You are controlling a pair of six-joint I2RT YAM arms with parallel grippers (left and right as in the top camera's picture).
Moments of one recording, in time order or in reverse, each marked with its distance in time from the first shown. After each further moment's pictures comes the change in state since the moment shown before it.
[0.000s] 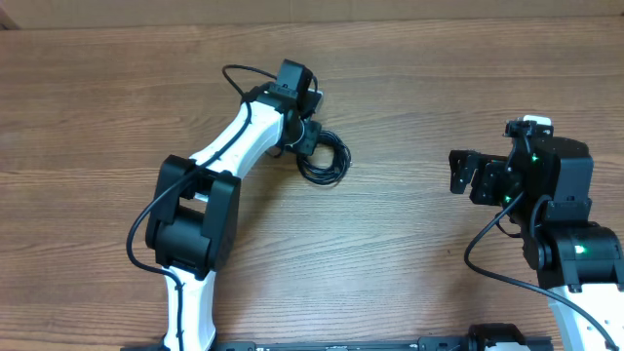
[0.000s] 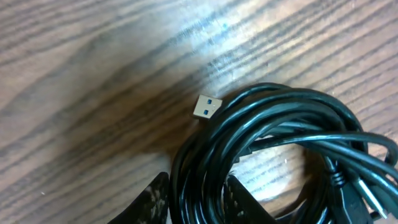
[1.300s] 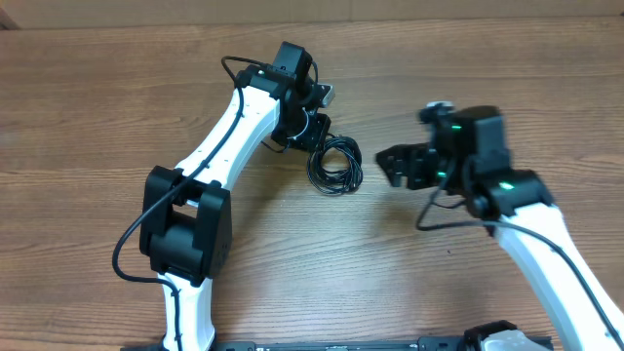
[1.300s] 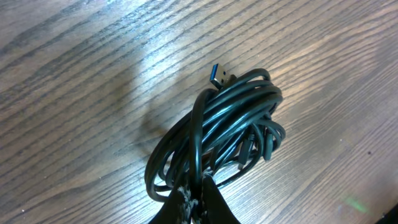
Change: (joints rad) left arm 0.000 -0.046 0.156 -0.277 0.265 -0.003; right arm 0.234 0.352 0.000 0.224 -0.284 0.033
